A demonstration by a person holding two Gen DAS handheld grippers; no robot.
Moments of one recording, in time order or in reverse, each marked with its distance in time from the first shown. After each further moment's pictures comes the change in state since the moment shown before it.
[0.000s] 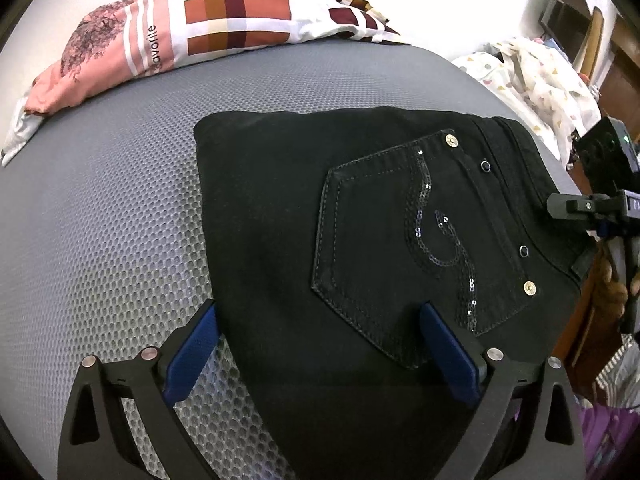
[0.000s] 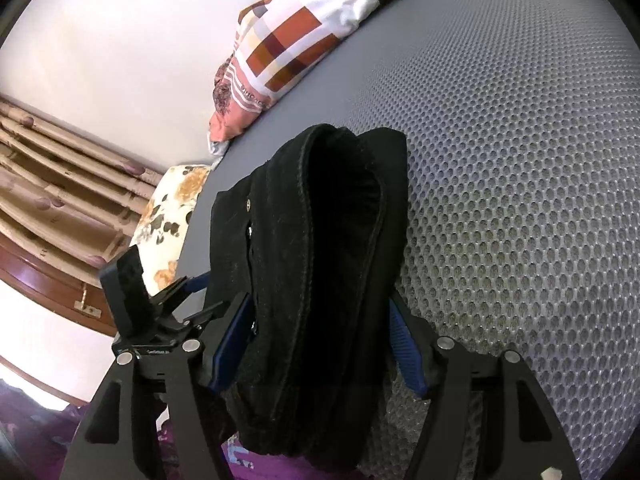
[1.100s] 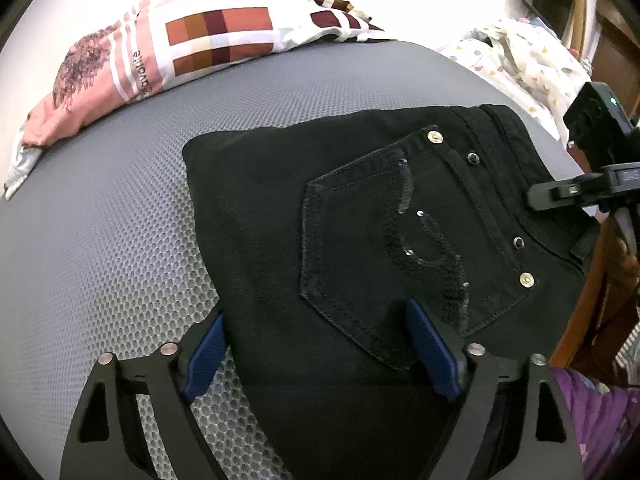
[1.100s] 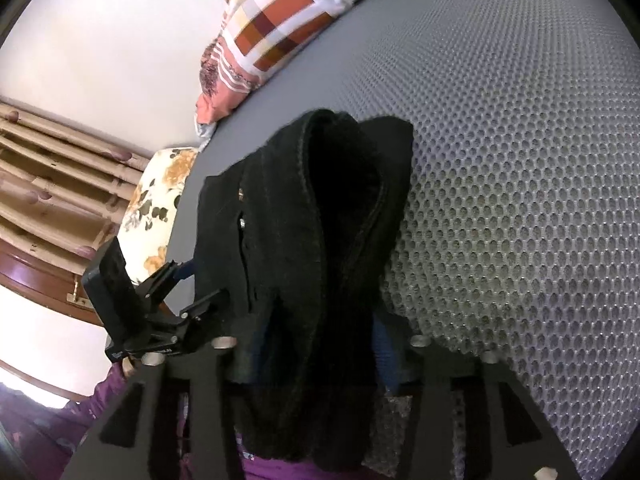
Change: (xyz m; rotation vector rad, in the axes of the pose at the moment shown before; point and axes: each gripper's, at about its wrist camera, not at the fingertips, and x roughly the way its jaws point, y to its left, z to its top) left arm -0.001 -0.010 0.005 0.082 -0.006 0.036; right arm 0.019 0.008 0.011 0.017 0.077 -0.035
